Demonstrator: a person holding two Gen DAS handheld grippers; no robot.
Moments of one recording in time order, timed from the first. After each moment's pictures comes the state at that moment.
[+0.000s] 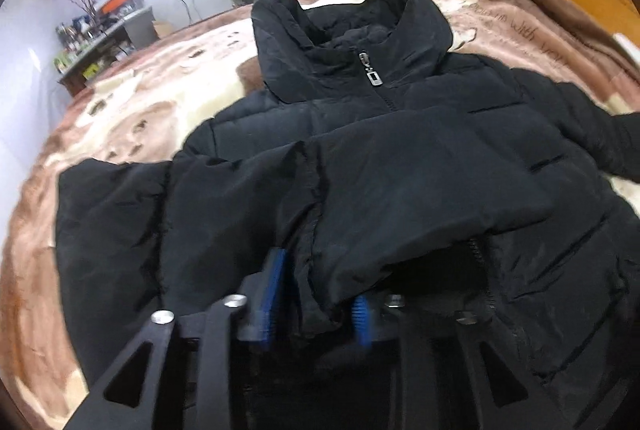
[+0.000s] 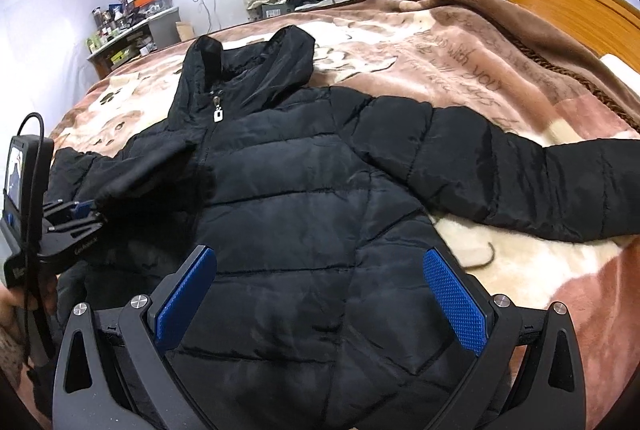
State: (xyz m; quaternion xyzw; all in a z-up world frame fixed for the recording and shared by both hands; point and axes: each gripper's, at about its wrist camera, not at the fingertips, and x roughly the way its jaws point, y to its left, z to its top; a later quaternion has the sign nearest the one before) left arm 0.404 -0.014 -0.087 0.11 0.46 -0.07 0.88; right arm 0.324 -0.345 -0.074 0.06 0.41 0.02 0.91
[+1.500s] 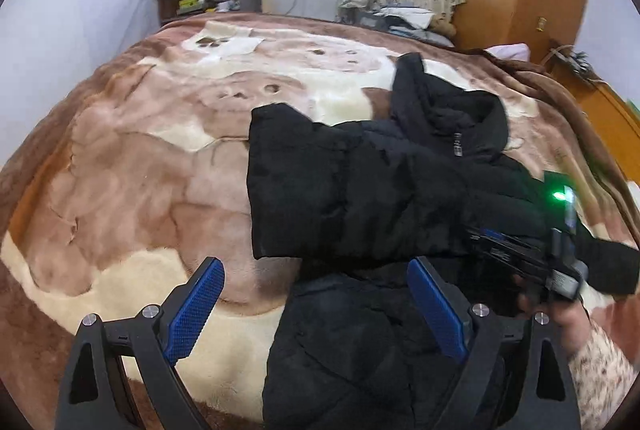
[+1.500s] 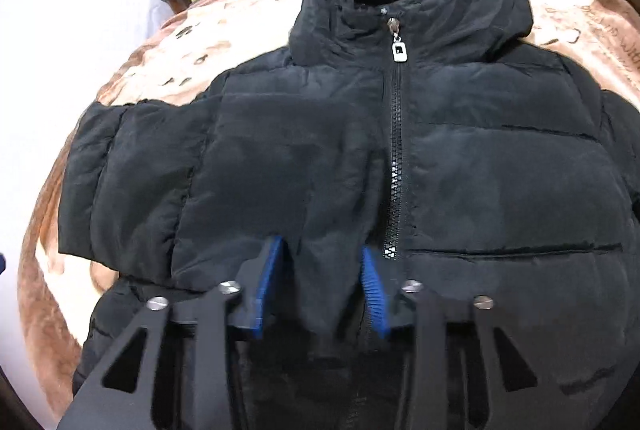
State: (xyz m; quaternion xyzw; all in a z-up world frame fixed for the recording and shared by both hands) left arm 0.298 0.136 -0.007 -0.08 0.43 0.04 0.90; right arm 0.431 -0.200 -0.136 0.06 0.48 0.19 0.86
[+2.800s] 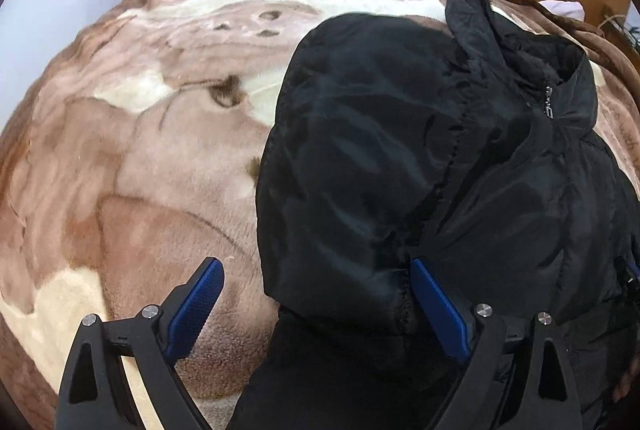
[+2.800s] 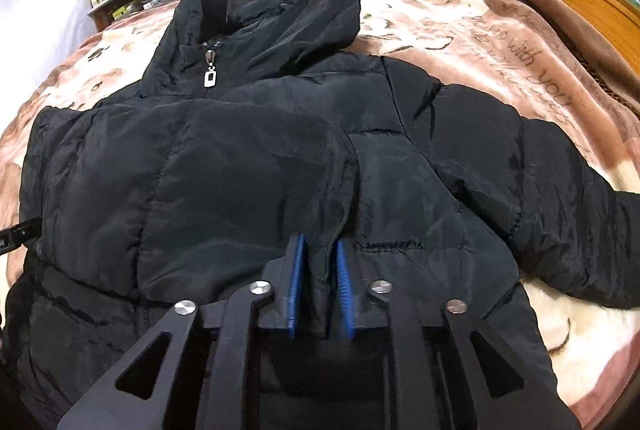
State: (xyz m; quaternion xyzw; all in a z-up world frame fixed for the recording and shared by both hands) left arm 0.419 0.114 -0.122 -0.05 0.51 0.09 0.85; right arm 0.419 -0.308 -0.136 0.01 0.45 0.02 0.89
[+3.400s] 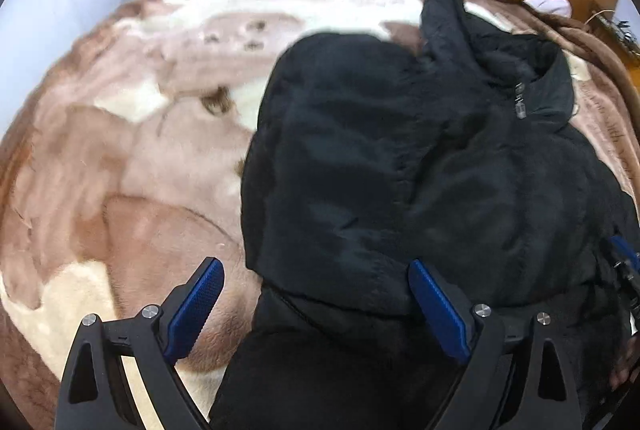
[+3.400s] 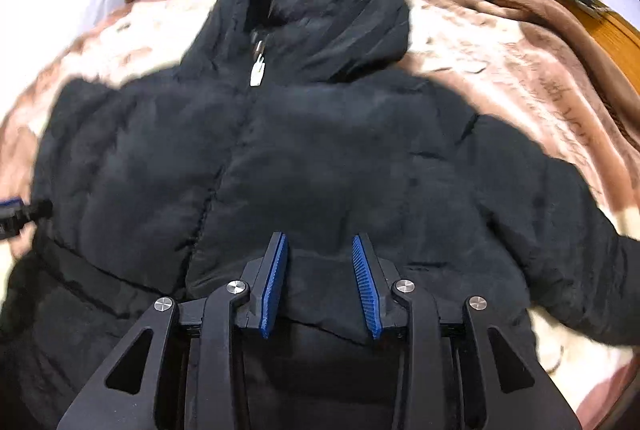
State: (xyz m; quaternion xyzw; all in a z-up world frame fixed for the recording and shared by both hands) left arm 0.396 0.097 -0.095 -0.05 0.51 0.08 0.86; right arm 0.411 -0.289 -0.109 -0.03 0.43 0.07 0.90
